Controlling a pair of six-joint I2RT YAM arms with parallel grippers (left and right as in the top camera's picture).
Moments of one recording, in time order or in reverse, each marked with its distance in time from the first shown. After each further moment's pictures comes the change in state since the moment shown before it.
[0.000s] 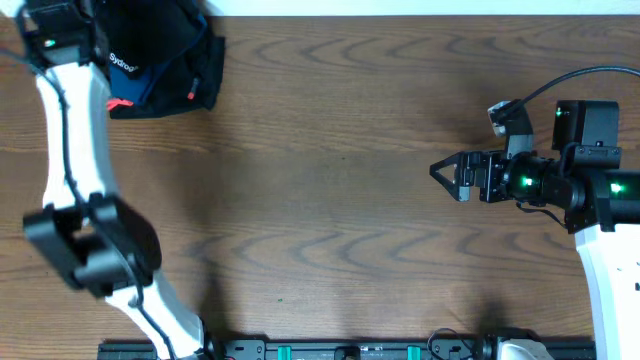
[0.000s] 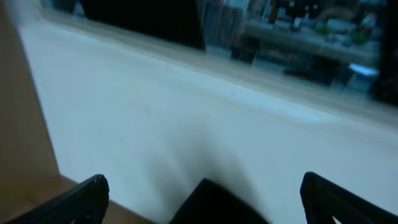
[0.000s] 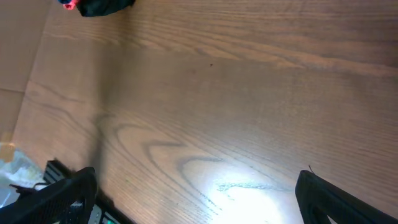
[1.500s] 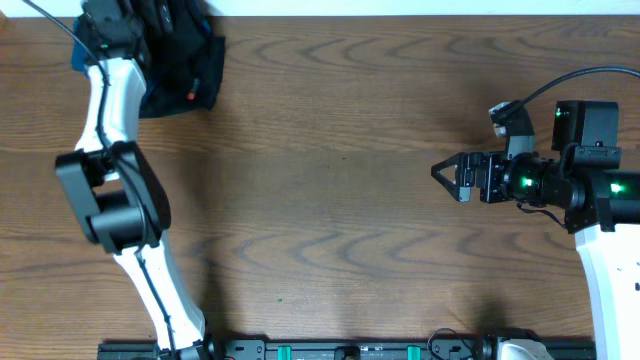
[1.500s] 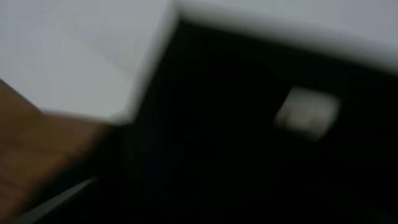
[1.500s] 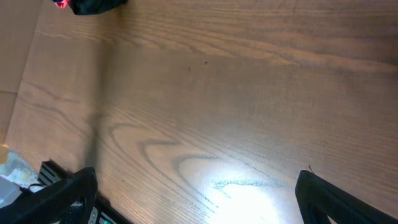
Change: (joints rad) left arm -0.048 0.247 0.004 -0.154 0.004 0.289; right arm 0.000 0.000 0.000 -0.011 0.015 0.000
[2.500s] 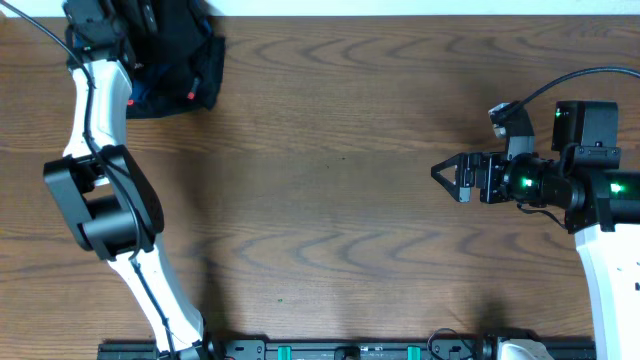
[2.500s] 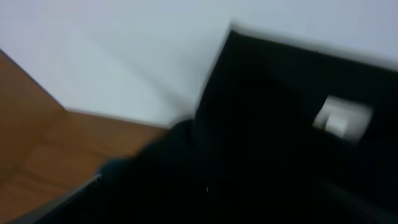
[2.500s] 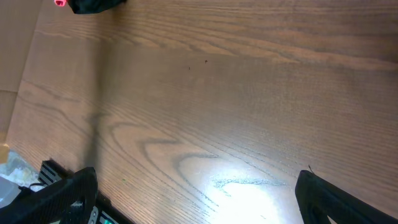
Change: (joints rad) left arm 0.046 -0.033 -0.003 -0.027 0.003 0.006; right arm 0.000 0.000 0.000 -0.002 0.000 0.000
